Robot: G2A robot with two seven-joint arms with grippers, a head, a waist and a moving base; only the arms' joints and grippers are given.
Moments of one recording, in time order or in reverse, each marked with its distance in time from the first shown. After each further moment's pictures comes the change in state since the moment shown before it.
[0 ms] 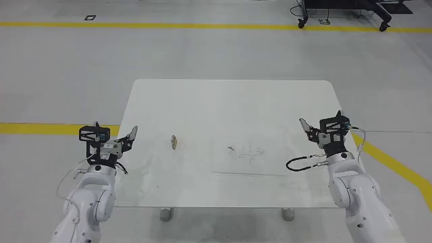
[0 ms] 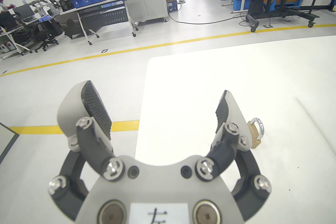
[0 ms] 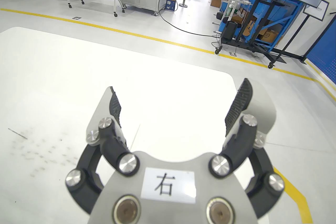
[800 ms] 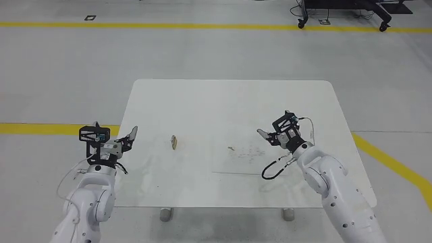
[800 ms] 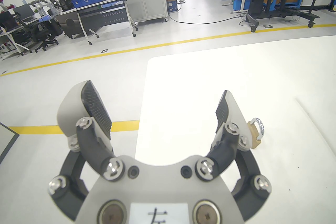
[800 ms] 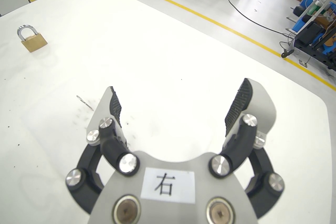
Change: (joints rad) left arm 0.000 0.000 0.000 0.000 0.000 0.000 0.000; right arm 0.227 -0.014 -0.235 0.174 -0.021 -0.278 0.140
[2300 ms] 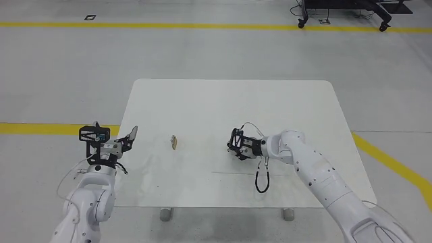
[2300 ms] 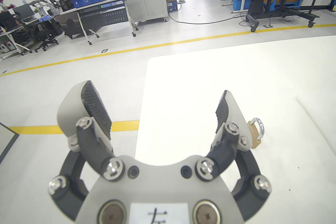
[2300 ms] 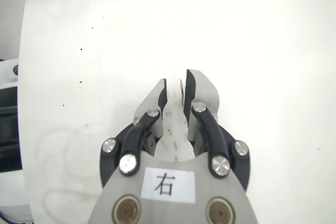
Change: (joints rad) left arm 0.000 0.000 0.000 0.000 0.000 0.000 0.000; right arm 0.466 -0.054 -0.427 0.493 -0.036 -0.602 0.063
